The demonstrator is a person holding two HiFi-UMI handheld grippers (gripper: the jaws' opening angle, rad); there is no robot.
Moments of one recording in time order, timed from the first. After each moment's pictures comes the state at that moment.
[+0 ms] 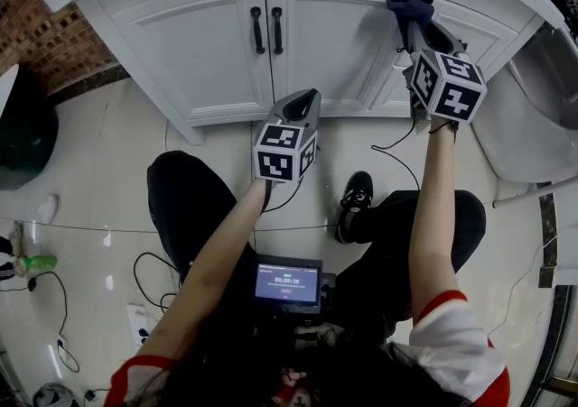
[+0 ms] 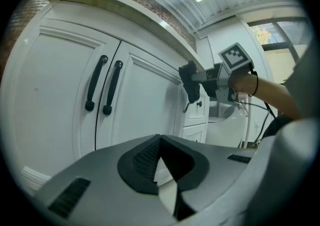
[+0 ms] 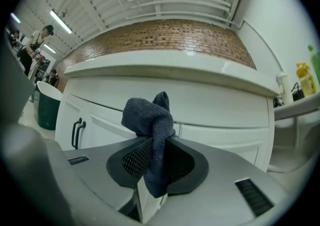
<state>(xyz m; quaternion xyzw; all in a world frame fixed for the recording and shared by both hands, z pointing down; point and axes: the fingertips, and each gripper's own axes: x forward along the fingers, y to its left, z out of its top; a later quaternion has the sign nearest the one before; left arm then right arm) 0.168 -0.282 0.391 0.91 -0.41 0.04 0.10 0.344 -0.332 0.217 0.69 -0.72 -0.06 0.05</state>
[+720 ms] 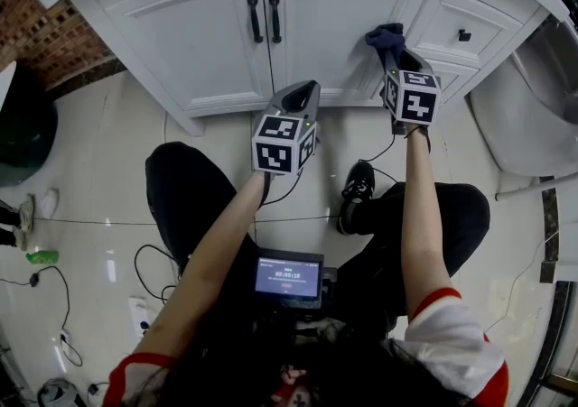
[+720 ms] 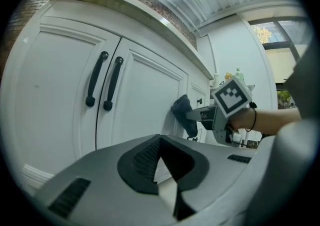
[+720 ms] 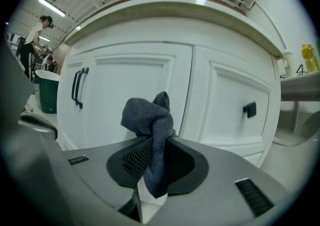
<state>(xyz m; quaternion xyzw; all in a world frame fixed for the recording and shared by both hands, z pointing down) 0.170 -0.284 0.400 0.91 -0.41 0.05 0.10 0.348 -0.350 0.366 0.69 -0.71 0.03 0.16</state>
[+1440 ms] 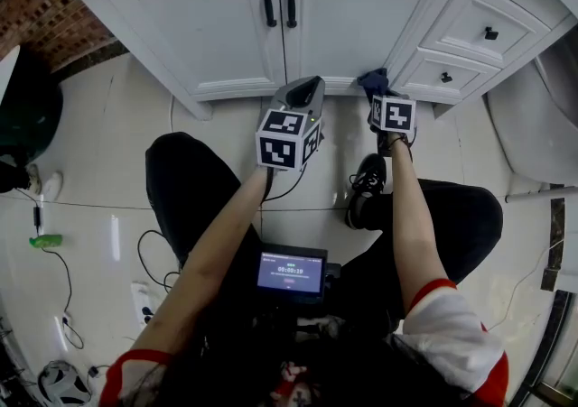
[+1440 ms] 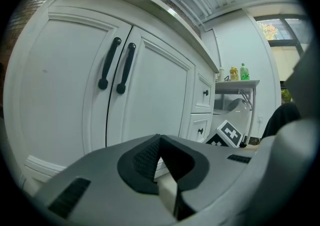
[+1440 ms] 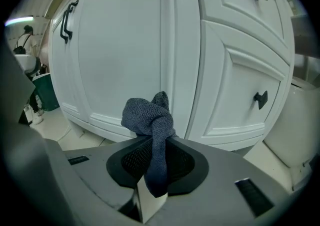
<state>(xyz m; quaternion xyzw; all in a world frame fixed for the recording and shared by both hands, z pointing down) 0.152 -0.299 0.438 0.90 -0.42 0.08 0.12 0.327 -0.351 0.588 0.64 -0.69 0.23 0.25</state>
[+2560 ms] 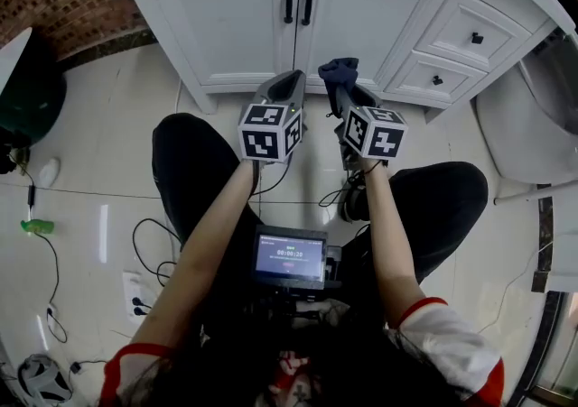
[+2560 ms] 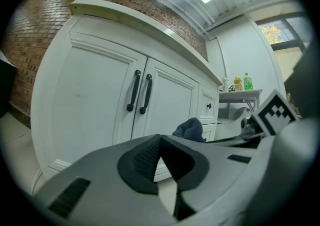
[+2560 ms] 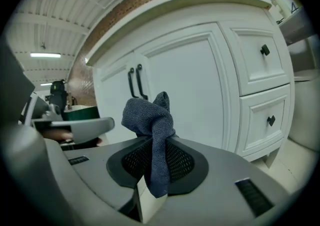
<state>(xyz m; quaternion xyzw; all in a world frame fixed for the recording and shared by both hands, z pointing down) 0.080 -0.252 0.395 0.88 -0.46 0.03 0.11 0.174 -0.255 0.428 0.58 -0.79 0.18 0.06</state>
